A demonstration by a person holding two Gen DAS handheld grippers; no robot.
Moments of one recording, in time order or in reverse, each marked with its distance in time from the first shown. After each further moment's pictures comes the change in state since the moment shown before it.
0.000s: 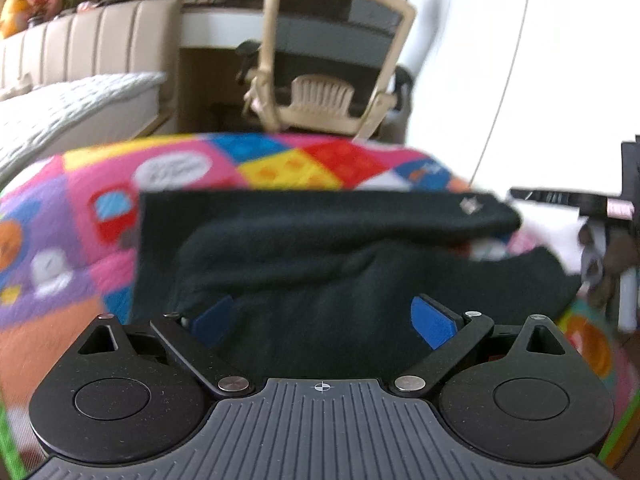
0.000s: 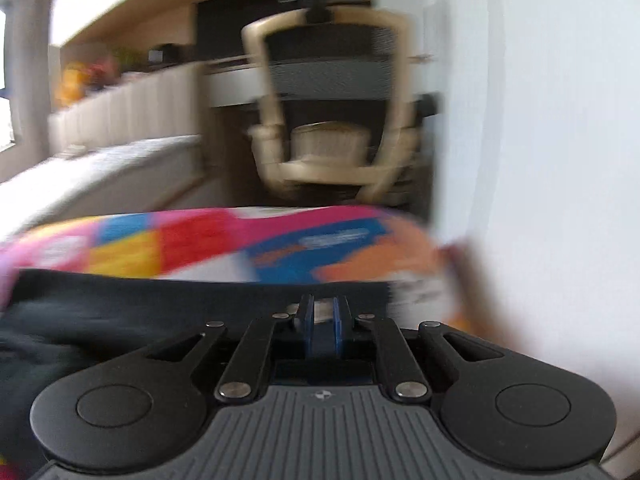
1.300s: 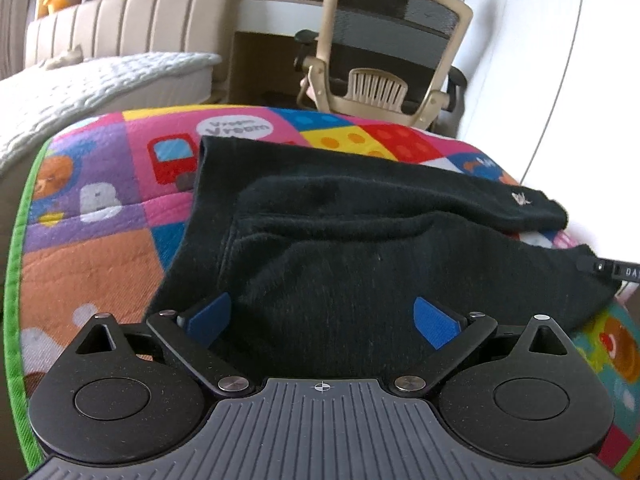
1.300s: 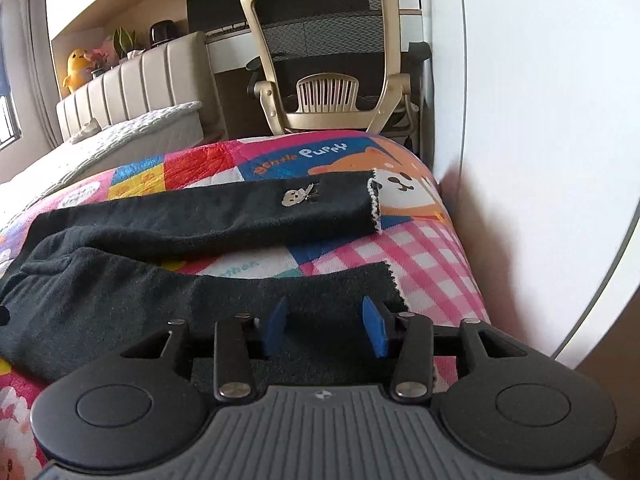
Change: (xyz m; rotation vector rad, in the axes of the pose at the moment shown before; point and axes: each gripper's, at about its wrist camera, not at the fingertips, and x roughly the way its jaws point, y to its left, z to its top) left arm -0.010 0.025 -0.041 -0.102 0.012 0.159; right arm -0.040 -0.035 -0.071 0.043 0.078 -0.052
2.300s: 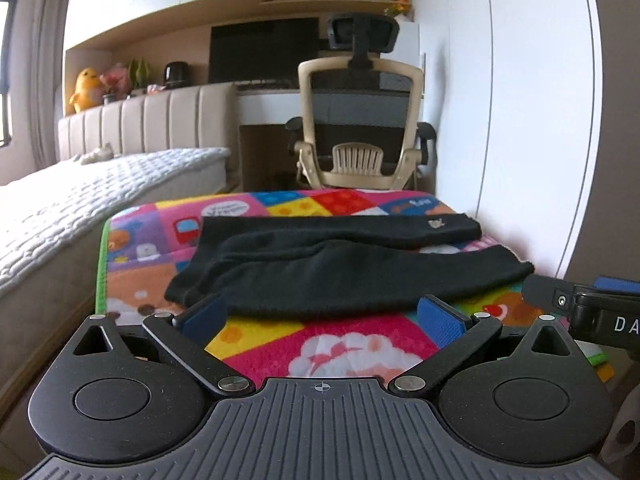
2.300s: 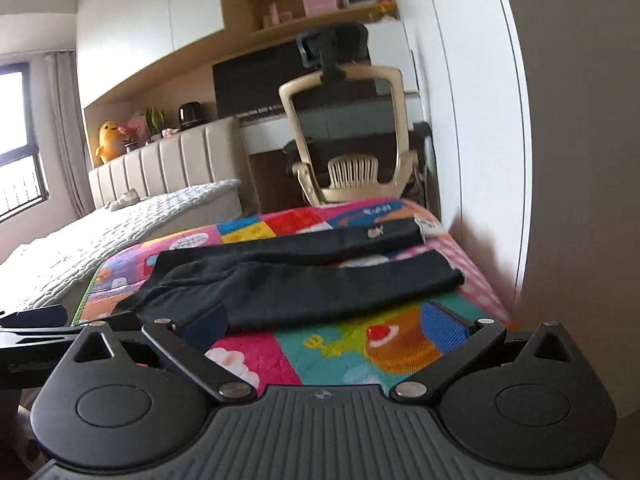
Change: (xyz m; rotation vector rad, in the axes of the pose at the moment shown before) left arm -0.158 -0.127 -0.066 0.123 -0.236 0.124; right arm -0.209 0.108 -0.084 0.040 -0.254 0.030
